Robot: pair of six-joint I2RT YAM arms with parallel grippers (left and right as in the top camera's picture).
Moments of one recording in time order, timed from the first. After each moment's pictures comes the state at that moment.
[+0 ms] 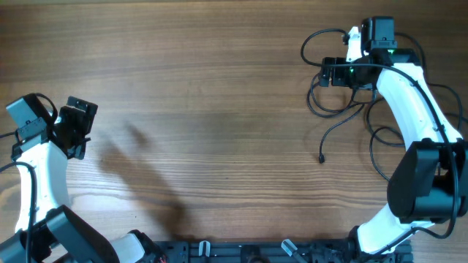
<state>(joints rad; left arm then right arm) 0.57 1.47 0.92 -0.50 0.28 -0.70 -0.01 1.83 1.43 -0.76 -0.11 0.06</state>
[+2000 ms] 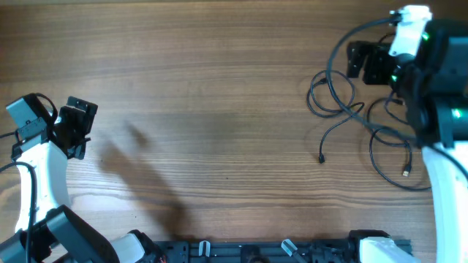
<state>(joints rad) 0.57 1.47 0.92 -0.50 0.28 -0.70 -0.01 1.25 1.42 -0.74 -0.11 0.06</state>
